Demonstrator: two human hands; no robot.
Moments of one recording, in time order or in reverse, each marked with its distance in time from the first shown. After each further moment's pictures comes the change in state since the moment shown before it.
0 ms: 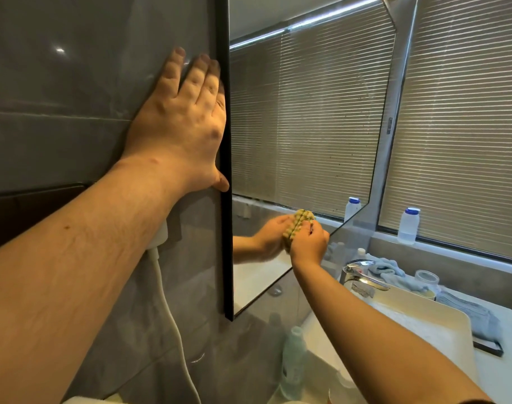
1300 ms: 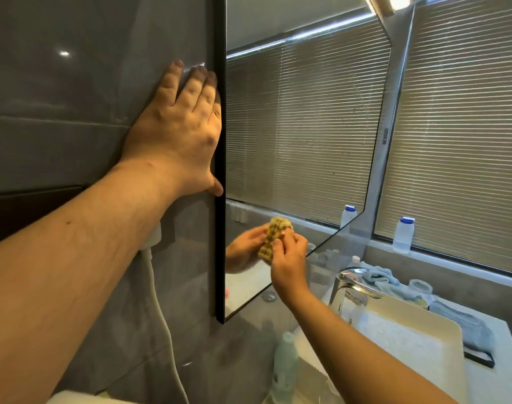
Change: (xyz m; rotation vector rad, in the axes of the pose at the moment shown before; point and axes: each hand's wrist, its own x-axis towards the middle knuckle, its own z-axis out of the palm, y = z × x) left_hand -0.001 0.000 -0.002 0.000 0.013 -0.012; right_hand -0.043 0.009 -0.016 -0.004 -0.356 -0.343
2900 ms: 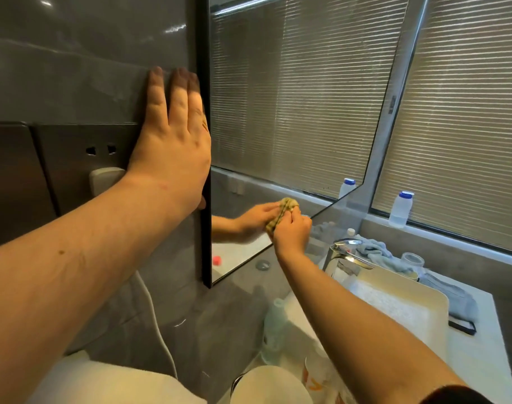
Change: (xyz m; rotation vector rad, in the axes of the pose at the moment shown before) left_hand -0.037 0.061 0.018 0.095 -0.167 0.000; right_hand 0.029 0.048 0.000 -0.082 0.193 0.356
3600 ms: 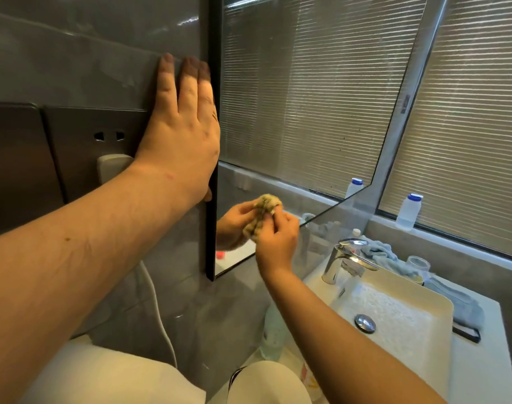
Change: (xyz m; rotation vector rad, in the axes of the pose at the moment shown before) left_hand -0.006 0.006 -0.011 -0.027 -0.097 -0.009; right_hand -0.066 -0.009 0.003 0.138 -0.055 -0.352
